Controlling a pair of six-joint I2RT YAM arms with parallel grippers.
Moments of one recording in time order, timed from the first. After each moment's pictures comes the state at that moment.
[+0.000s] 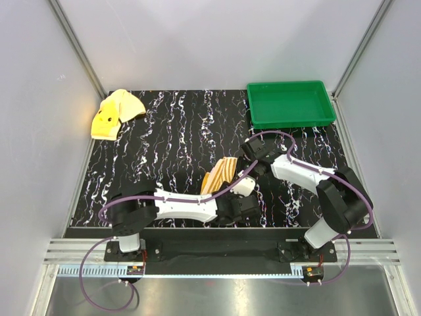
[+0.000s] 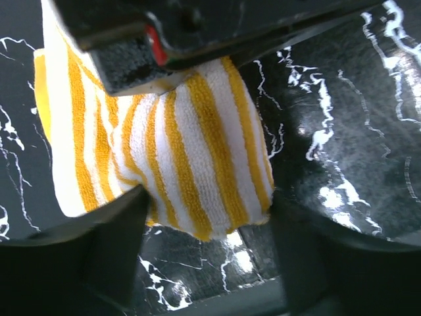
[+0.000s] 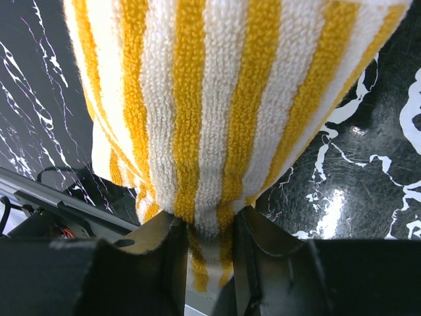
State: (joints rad) left arm -1.34 1.79 1.15 -0.52 -0.64 -0.67; right arm 0.62 1.58 0.94 -0.44 -0.22 0.79
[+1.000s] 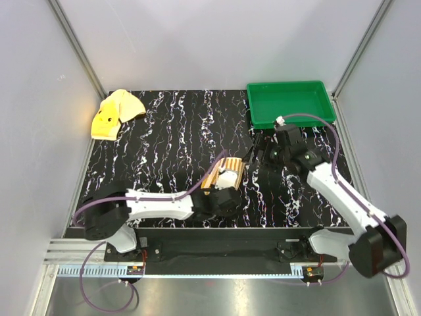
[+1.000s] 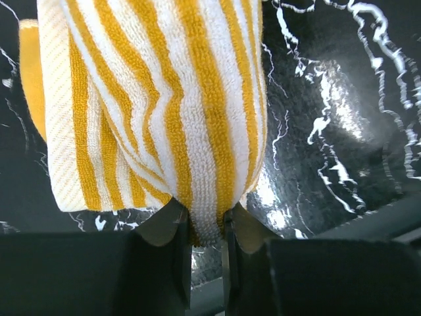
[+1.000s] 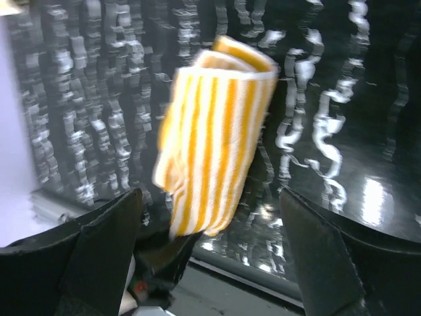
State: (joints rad) left arm -1.28 1.60 0.93 -0.36 -0.51 -0.72; right arm 0.44 1.23 1.01 -0.60 -0.13 0.69
